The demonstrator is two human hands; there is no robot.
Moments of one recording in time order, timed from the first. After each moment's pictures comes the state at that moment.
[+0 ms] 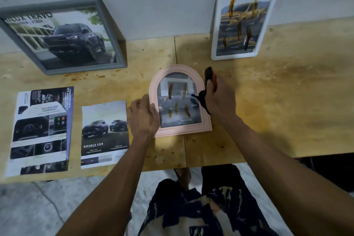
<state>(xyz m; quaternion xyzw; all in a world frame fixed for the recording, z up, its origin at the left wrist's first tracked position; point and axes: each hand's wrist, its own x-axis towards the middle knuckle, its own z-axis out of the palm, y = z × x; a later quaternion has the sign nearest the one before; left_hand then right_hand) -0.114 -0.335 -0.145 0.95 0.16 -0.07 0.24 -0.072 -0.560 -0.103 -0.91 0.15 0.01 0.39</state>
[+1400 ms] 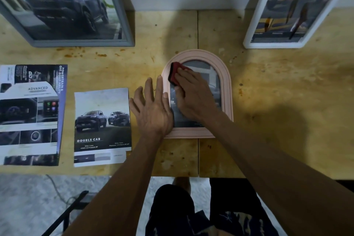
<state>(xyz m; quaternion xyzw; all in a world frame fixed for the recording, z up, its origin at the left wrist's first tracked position) -0.107 -0.334 -0.185 0.98 0.13 -0.06 0.13 -0.047 -0.464 -0.168 -0.94 -0.16 0.07 0.29</state>
